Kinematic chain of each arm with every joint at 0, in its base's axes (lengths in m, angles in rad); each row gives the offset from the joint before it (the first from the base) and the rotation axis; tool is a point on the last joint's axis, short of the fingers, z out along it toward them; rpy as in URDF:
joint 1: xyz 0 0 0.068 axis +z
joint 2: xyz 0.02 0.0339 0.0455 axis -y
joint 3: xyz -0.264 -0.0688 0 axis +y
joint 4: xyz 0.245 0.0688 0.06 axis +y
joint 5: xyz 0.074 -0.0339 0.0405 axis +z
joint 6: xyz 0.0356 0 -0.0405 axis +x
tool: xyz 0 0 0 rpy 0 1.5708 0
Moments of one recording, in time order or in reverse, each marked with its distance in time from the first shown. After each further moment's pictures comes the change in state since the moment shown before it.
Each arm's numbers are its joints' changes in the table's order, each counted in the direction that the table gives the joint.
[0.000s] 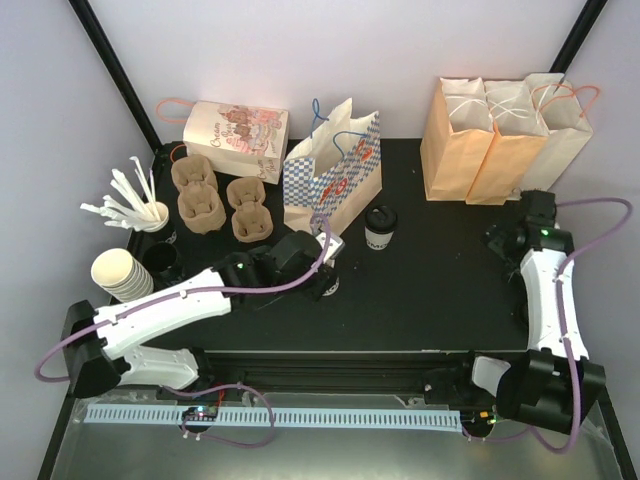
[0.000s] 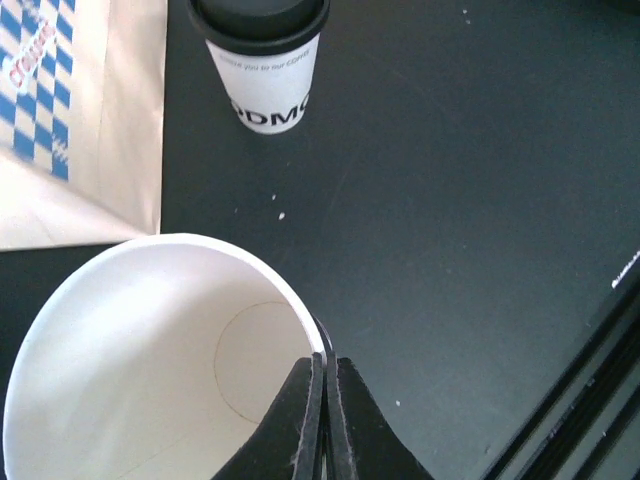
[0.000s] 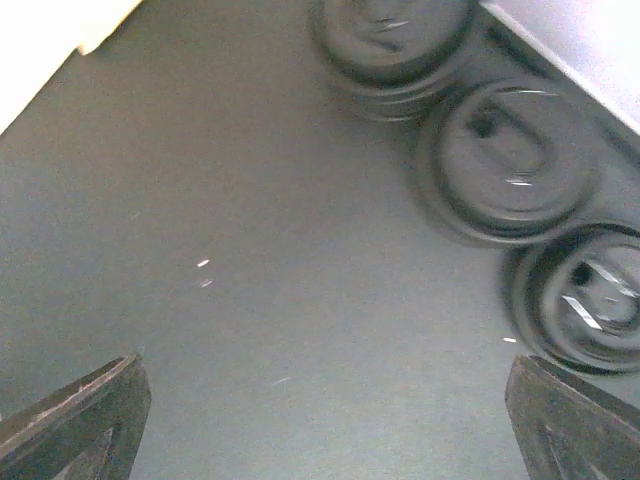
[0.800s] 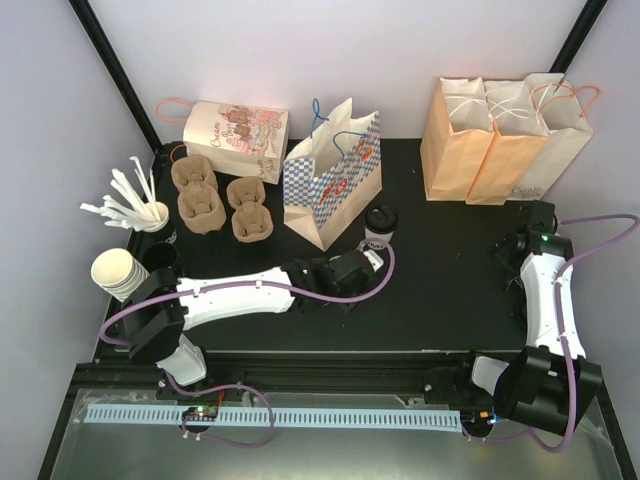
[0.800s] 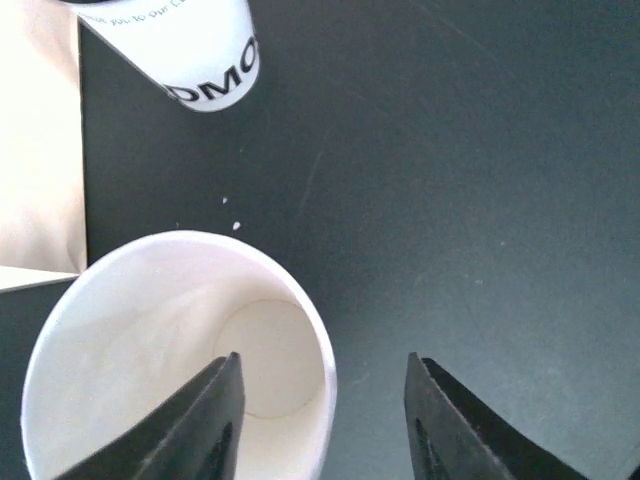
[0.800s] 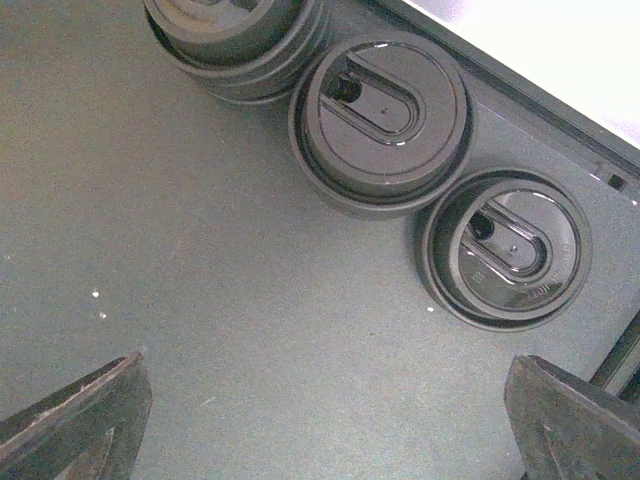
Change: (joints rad) left arm -0.132 -0.374 -0.082 -0.142 0.154 0.061; right arm -0.100 0.014 0.072 0.049 -0.137 0.135
